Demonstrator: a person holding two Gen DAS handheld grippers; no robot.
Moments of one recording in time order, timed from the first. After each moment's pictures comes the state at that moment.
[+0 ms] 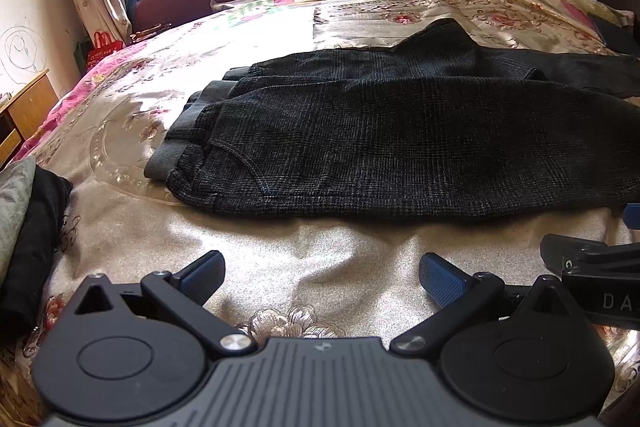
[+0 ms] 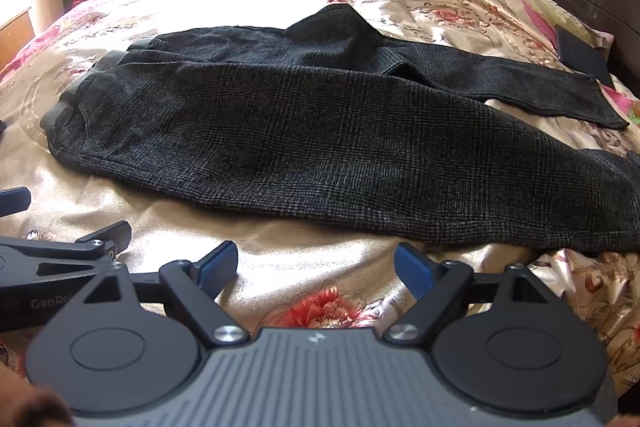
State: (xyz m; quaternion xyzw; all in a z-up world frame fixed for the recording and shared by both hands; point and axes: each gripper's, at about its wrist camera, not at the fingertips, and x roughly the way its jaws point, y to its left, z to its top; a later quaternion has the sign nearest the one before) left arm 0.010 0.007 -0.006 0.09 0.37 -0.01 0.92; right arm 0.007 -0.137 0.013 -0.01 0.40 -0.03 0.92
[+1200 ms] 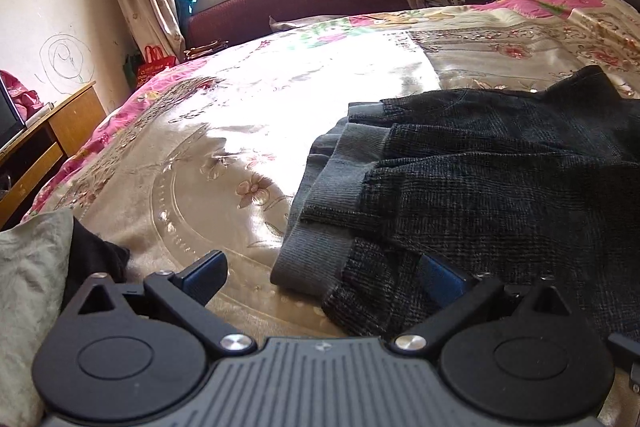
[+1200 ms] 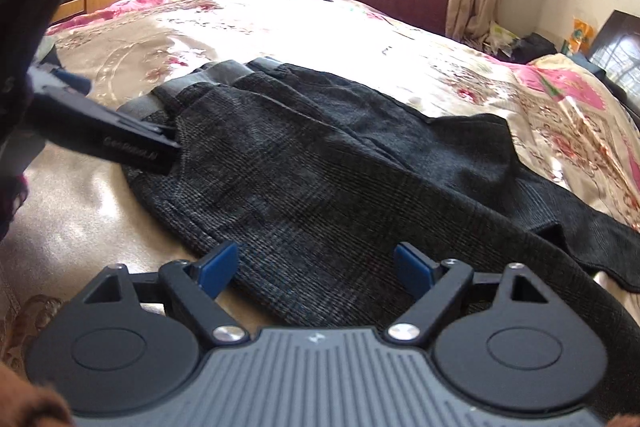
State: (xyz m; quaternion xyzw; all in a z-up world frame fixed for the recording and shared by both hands) left arm 0.123 0.121 -0.010 0.10 0.33 0.06 0.94; right arm 0.073 -0.027 0.005 -0.16 0.32 0.12 0.92
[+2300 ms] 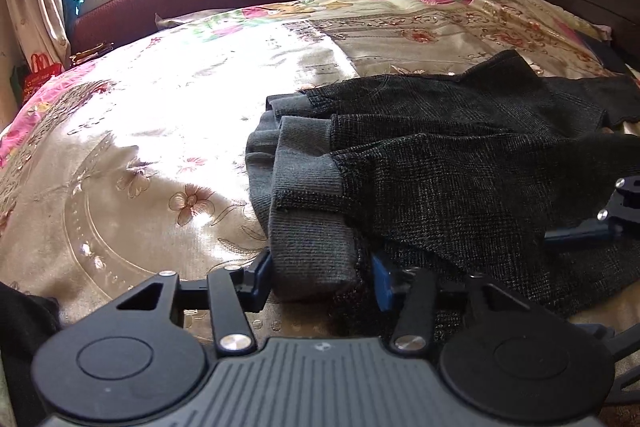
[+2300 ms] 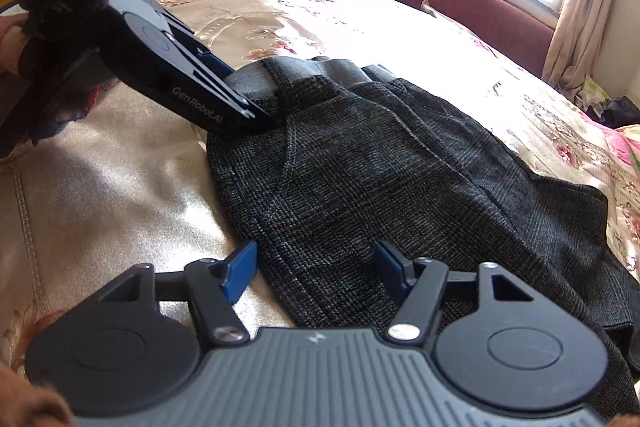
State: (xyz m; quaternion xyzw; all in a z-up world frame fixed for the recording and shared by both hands) left arm 0.143 0.165 -0.008 0.09 0.36 -0.13 0.92; right arm 0.096 0.007 -0.004 -0.21 0.34 0.26 0.88
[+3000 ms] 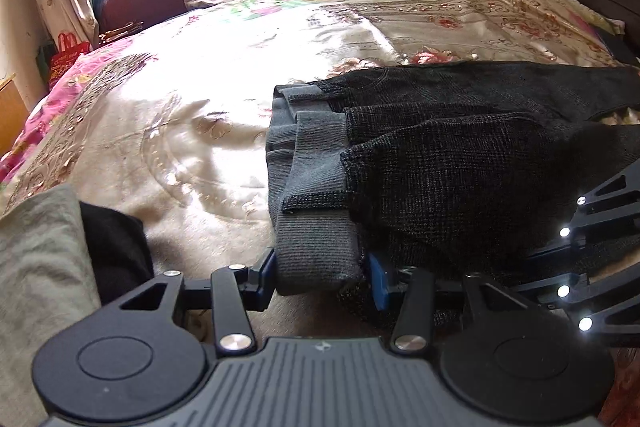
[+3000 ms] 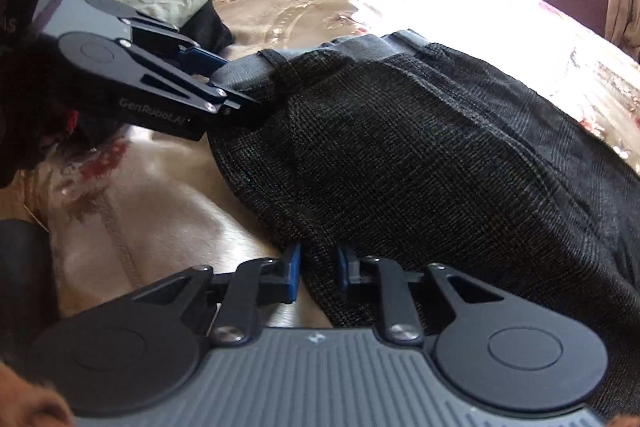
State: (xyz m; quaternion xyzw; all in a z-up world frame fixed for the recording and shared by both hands) left arm 0.080 0.222 0.009 0.09 0.39 -0.08 0.91; right arm 0.086 0.049 0.002 -0.15 0.40 0.35 0.83
